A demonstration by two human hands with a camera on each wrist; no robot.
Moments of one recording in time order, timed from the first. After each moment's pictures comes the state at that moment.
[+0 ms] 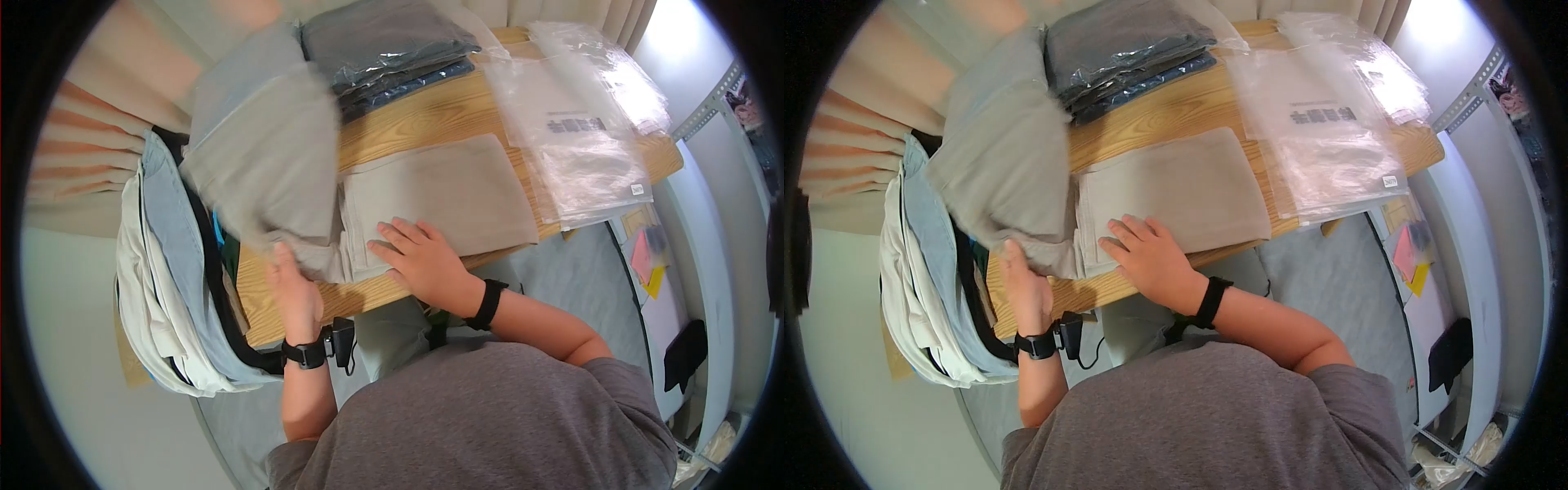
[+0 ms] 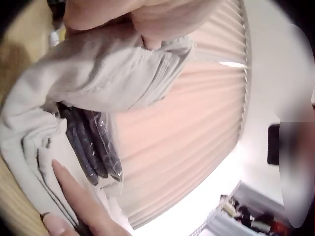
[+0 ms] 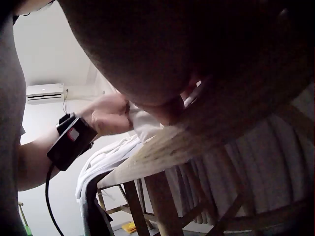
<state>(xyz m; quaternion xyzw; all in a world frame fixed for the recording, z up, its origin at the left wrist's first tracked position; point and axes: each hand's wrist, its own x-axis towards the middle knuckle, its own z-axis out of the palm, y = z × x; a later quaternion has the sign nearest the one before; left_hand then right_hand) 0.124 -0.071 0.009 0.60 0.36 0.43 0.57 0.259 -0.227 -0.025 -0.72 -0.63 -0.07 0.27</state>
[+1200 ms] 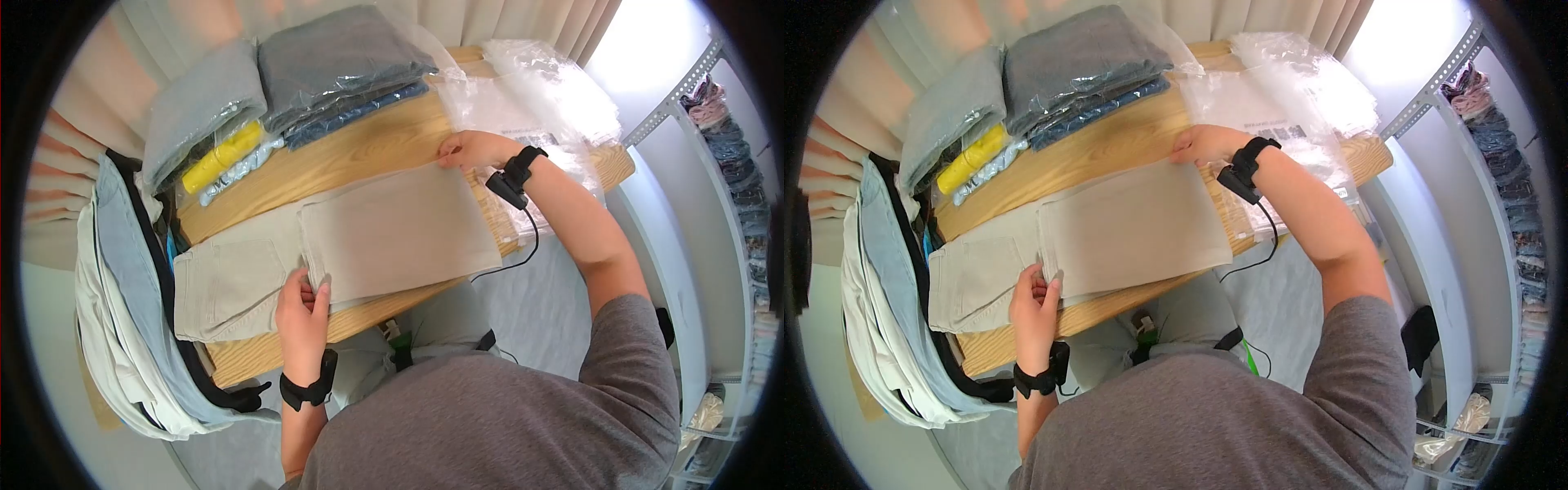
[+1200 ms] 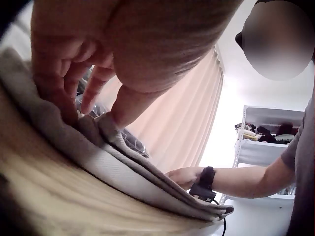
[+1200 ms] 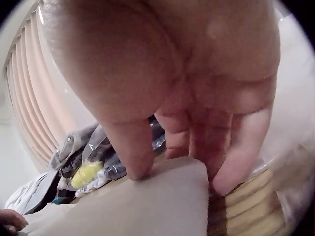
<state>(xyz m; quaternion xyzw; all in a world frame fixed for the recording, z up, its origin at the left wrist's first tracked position) 0.137 -0.100 -0.003 0.85 0.31 0.24 0.36 0.516 -0.245 0.027 -0.80 -0.43 0.34 0.24</state>
